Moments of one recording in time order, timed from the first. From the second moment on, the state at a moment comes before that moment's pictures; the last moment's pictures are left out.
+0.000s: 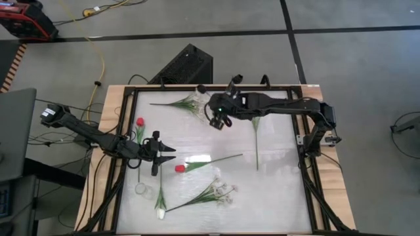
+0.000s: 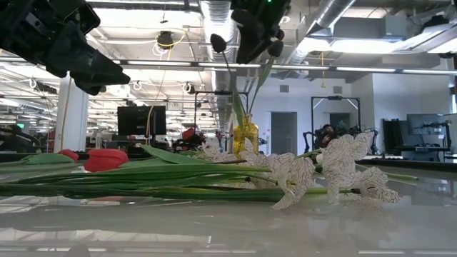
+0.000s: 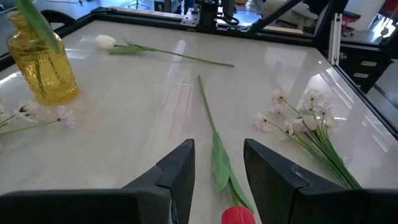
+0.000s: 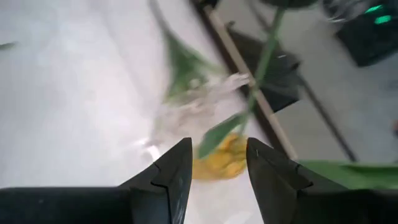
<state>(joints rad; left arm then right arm) -0.38 0.77 0.20 0.28 -0.43 -0.25 -0.10 1.77 1.72 -0.85 0.49 0.11</state>
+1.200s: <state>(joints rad) -0.38 0.77 0.21 0.26 -0.43 -0.45 0.28 2.01 1.51 -0.48 0.33 0.16</state>
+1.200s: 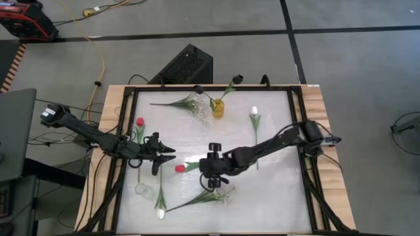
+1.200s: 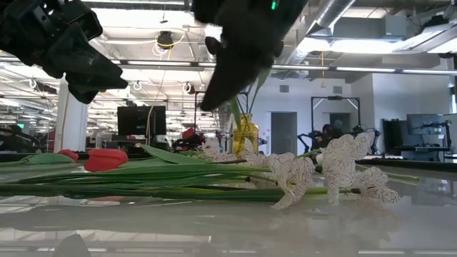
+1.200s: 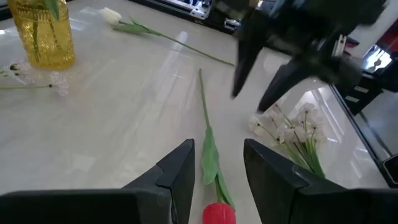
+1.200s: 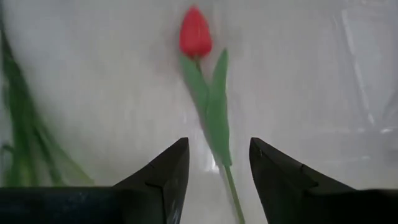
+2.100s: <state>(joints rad) -0.38 0.95 0.21 0.29 -0.44 -0.54 0.17 2.15 1.52 -0.57 0.15 0.15</state>
